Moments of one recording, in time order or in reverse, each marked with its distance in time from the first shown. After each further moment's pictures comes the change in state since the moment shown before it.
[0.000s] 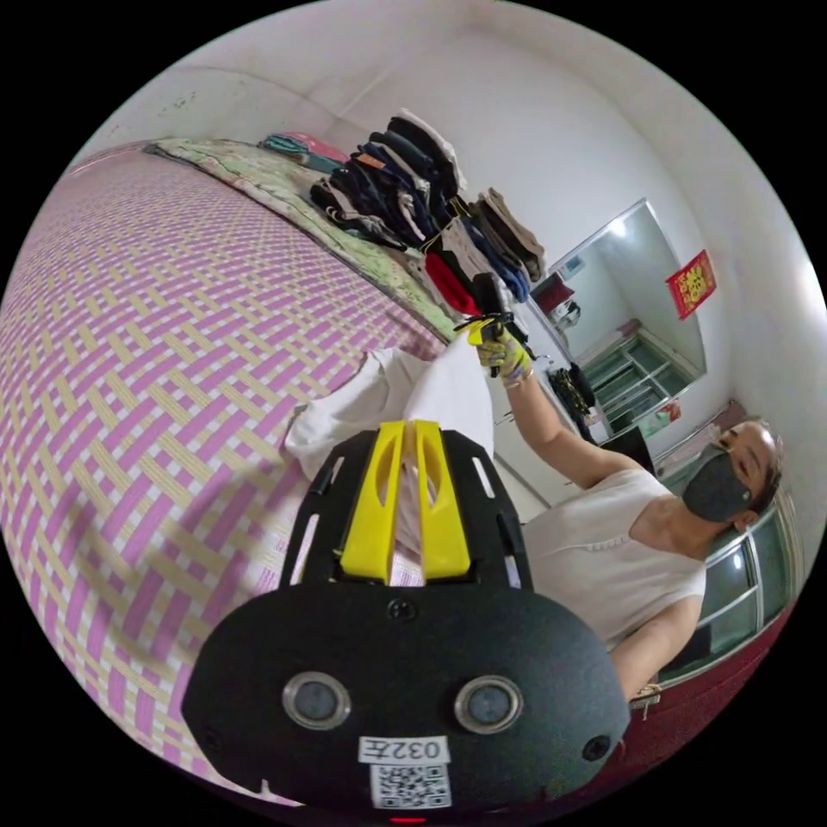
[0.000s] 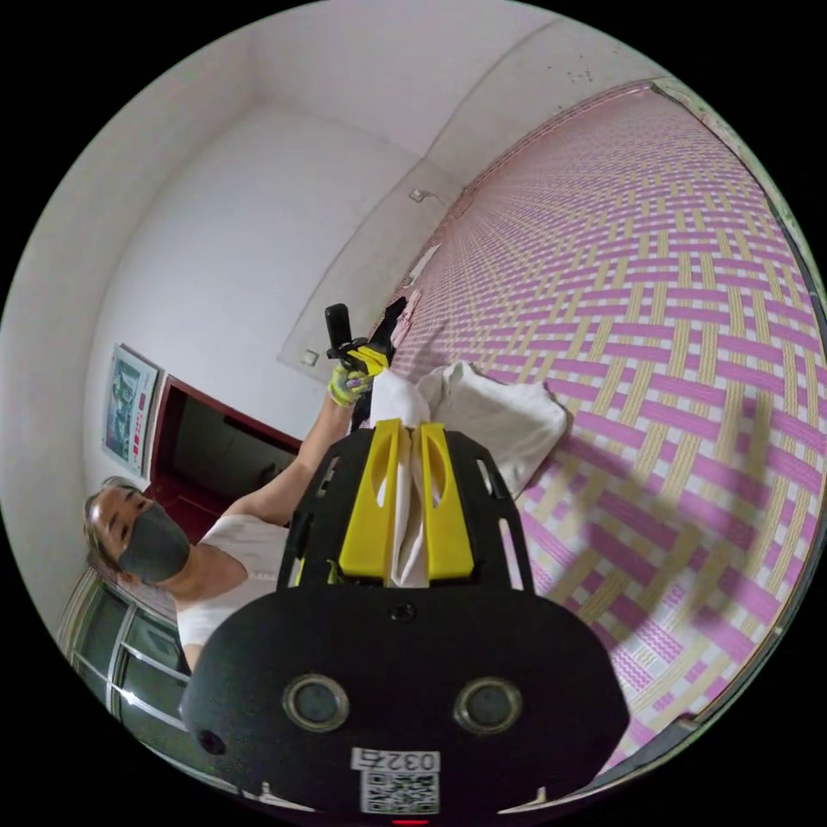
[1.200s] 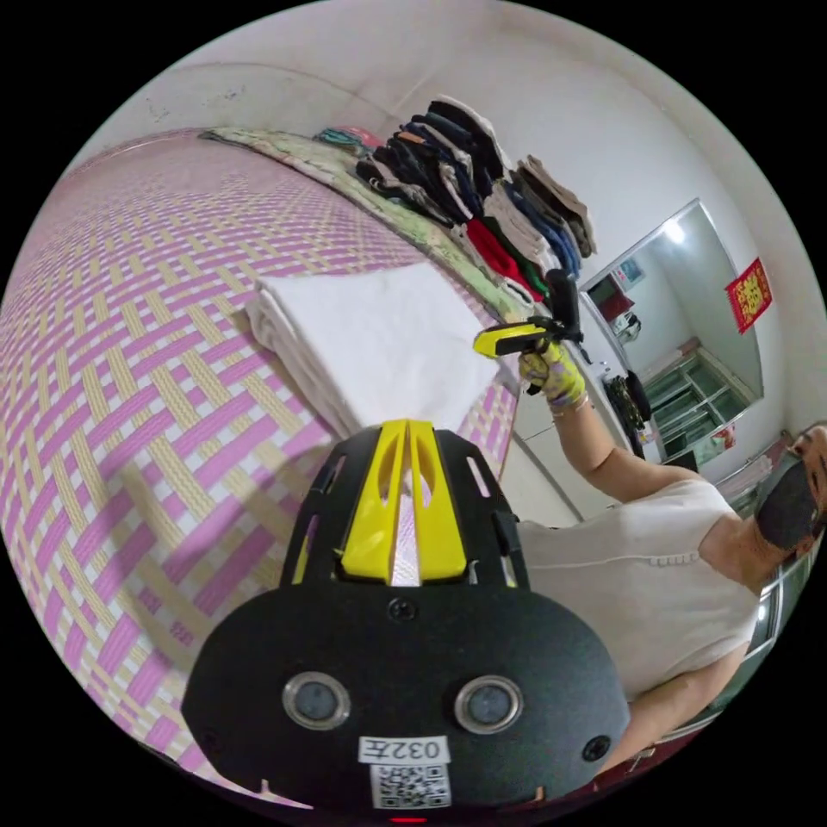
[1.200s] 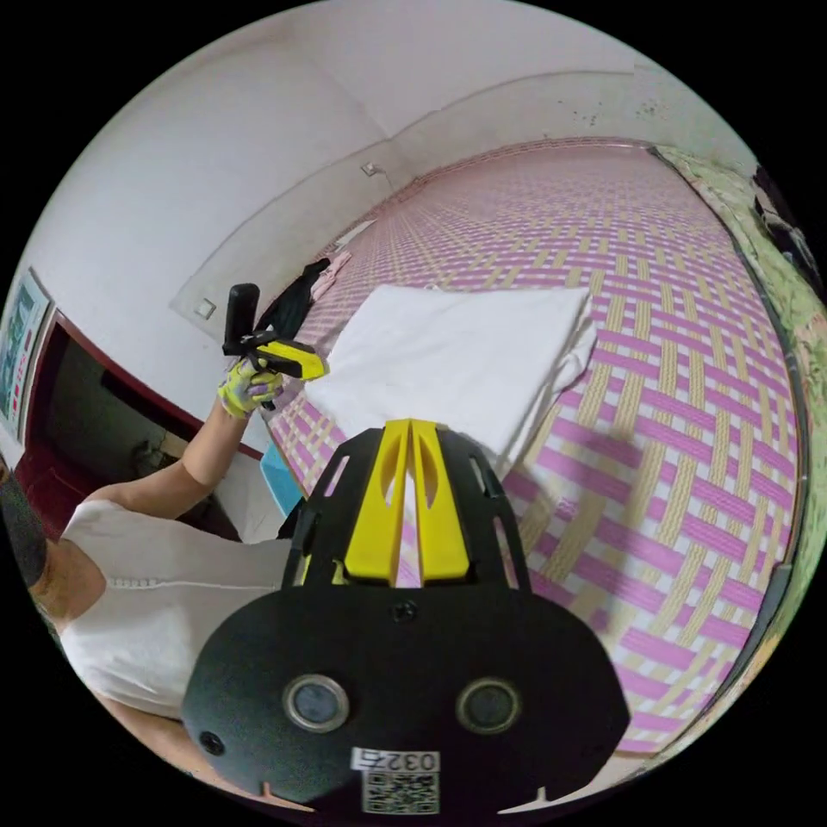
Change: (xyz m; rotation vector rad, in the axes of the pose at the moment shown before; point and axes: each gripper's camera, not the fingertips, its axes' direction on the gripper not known) left arm 0.116 0.082 0.056 0.036 -0.182 -0.102; right arm -0.082 0.081 0.138 0.004 0.456 -0.092
